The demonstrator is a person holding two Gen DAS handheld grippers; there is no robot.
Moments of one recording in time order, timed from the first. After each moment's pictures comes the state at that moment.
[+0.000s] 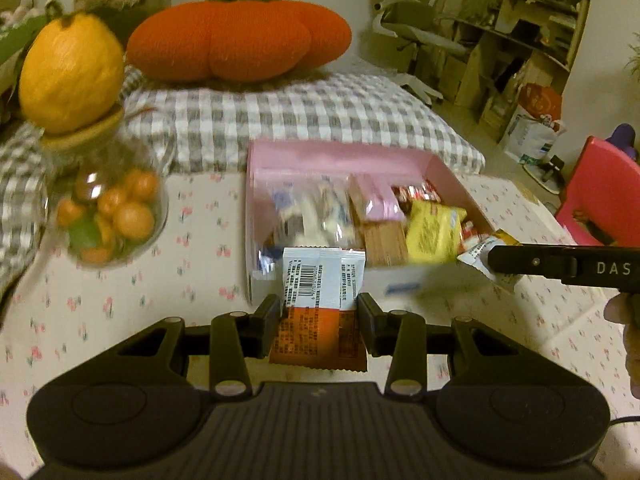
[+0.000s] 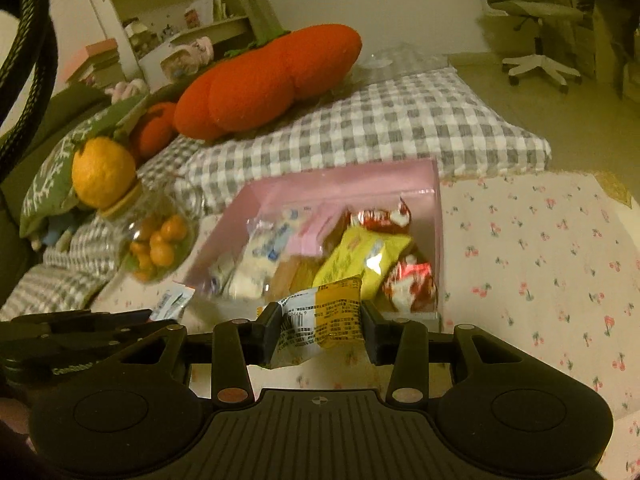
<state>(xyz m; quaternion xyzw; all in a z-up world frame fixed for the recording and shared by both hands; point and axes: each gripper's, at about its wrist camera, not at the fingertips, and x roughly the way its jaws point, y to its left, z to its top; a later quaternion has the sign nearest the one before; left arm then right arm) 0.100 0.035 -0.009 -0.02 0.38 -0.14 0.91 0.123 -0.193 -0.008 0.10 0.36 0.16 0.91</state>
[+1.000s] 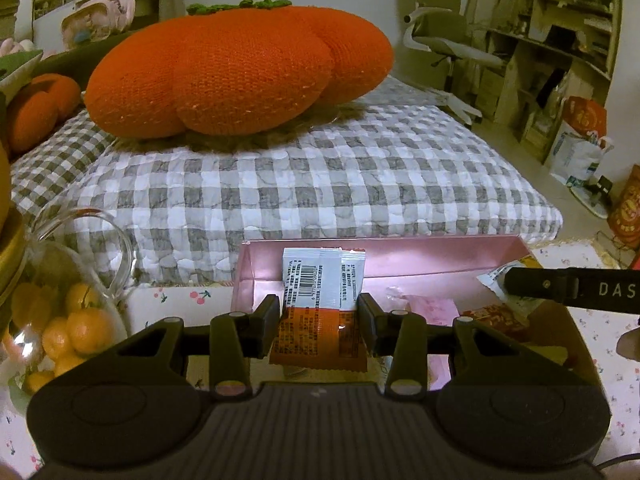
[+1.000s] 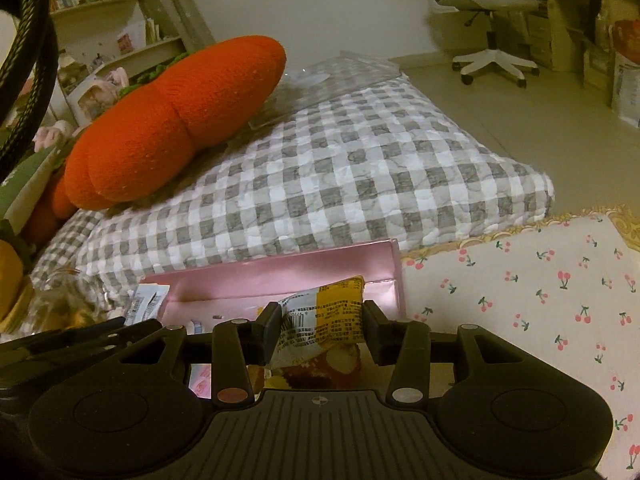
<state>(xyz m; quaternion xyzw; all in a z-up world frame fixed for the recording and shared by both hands) 0.230 0.002 -0.024 0.01 0.36 -0.09 0.93 0.259 -0.203 -0.029 0.12 0.35 0.07 0.92</state>
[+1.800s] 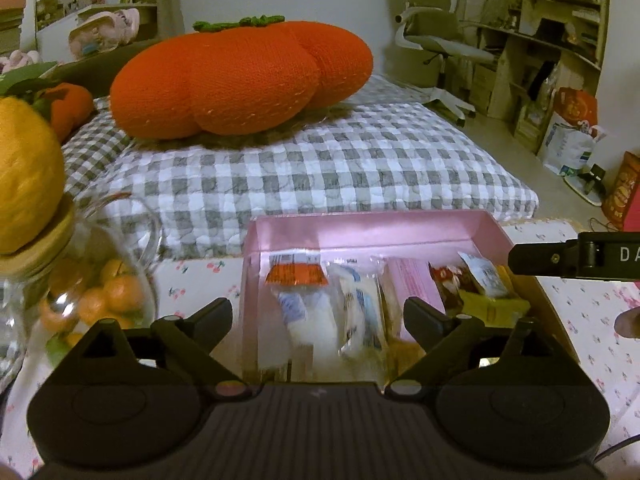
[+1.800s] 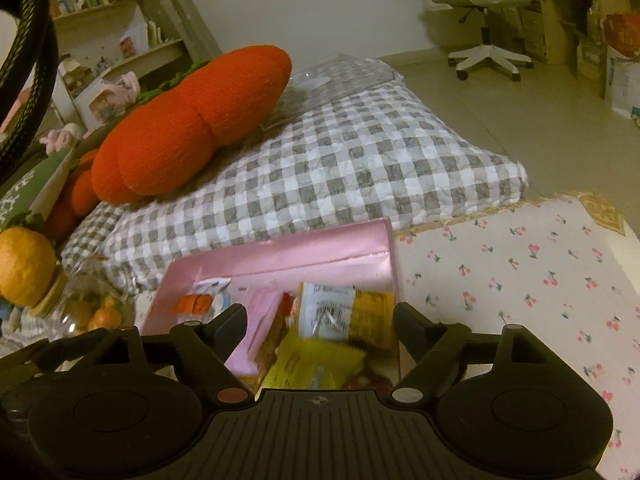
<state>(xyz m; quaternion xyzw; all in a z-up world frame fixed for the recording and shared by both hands) 0.177 0.004 -0.004 0.02 0.36 -0.09 0.93 0.207 -0.208 -0.003 0.13 0.36 0.08 0.92</state>
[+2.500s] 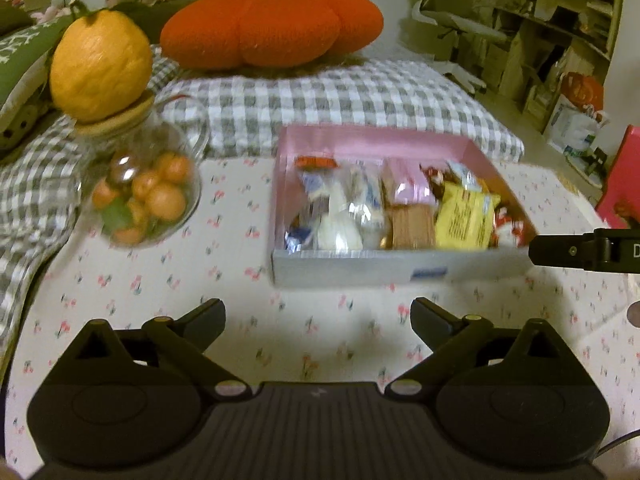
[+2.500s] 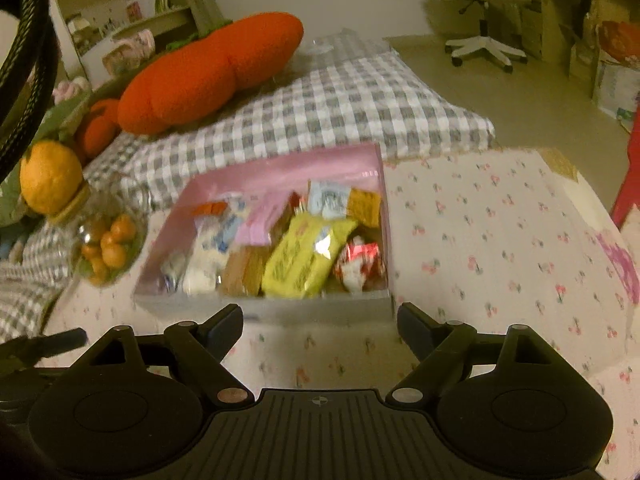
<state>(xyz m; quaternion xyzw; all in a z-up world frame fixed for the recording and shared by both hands) 0.084 0.023 -0.016 0.00 0.41 -0.06 0.91 0.111 -0.192 -0.007 0.08 0.40 0.06 0.91</state>
